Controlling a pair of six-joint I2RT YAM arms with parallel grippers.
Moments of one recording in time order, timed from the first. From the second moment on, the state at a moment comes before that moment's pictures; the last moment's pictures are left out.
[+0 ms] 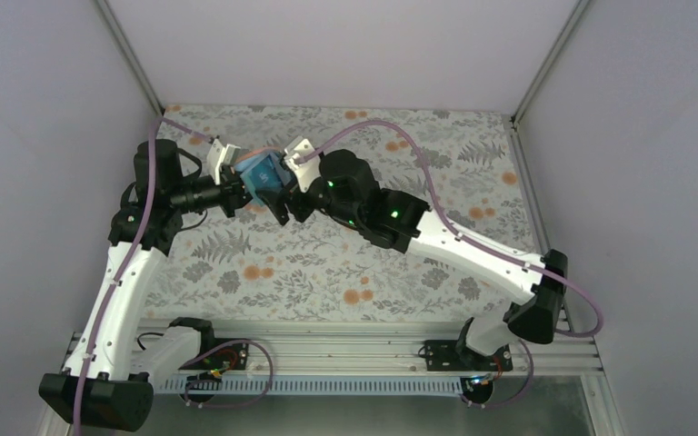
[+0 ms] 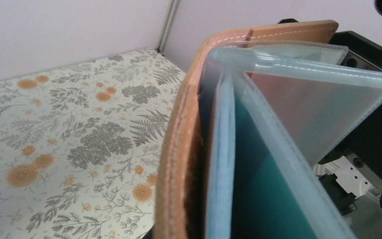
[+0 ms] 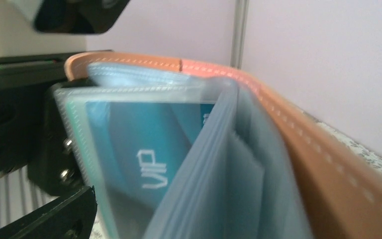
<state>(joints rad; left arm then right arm) -0.11 0.97 1.09 -0.55 0.93 -0.05 1.08 1.49 1.50 -0.28 0.08 0.07</state>
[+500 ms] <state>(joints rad) -0.10 0.97 1.09 -0.55 0.92 -0.04 1.09 1.57 1.57 -0.29 0.10 0.07</state>
